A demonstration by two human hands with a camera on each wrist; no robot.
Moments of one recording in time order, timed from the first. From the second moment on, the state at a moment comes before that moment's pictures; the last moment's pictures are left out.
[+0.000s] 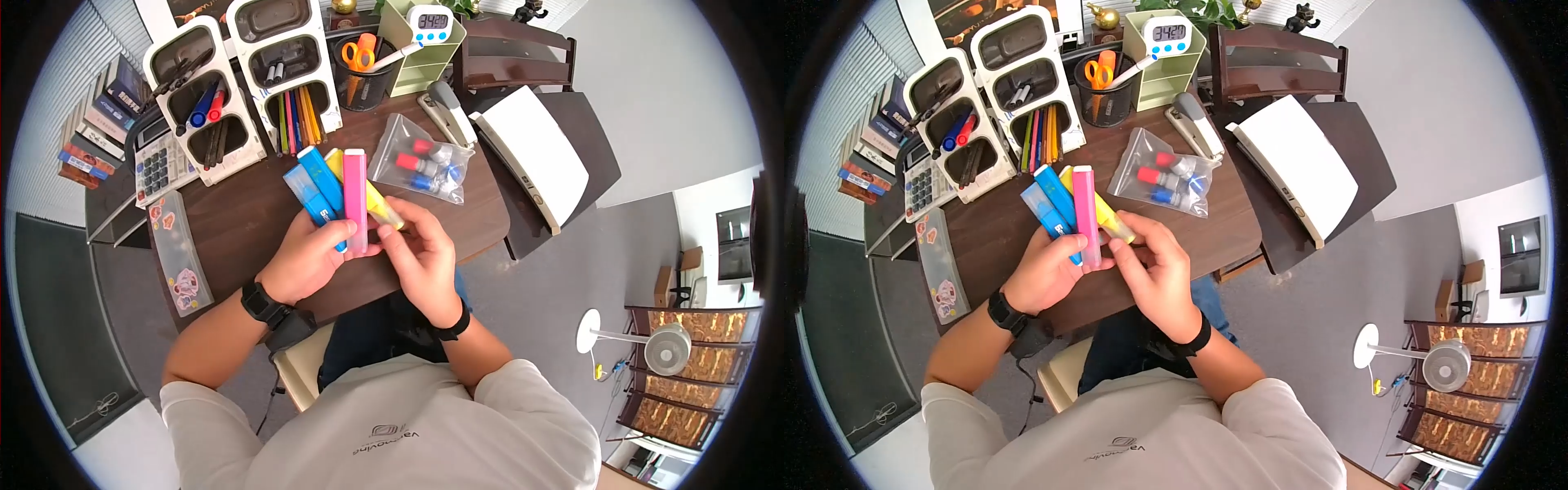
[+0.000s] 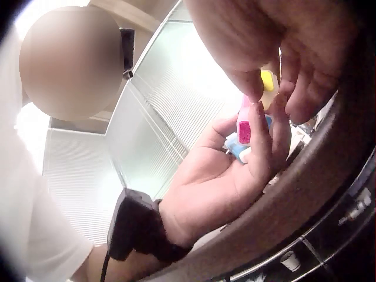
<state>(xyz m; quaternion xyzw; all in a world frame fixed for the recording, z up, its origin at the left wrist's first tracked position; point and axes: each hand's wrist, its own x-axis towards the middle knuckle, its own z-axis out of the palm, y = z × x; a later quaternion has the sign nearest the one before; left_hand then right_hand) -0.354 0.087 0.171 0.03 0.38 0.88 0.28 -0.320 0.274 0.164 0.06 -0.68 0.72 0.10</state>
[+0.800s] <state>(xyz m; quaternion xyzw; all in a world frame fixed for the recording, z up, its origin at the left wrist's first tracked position) -0.355 0.086 0.177 0.03 0.39 0.87 0.30 -0.535 0.184 0.294 0.44 -0.78 0.23 0.38</state>
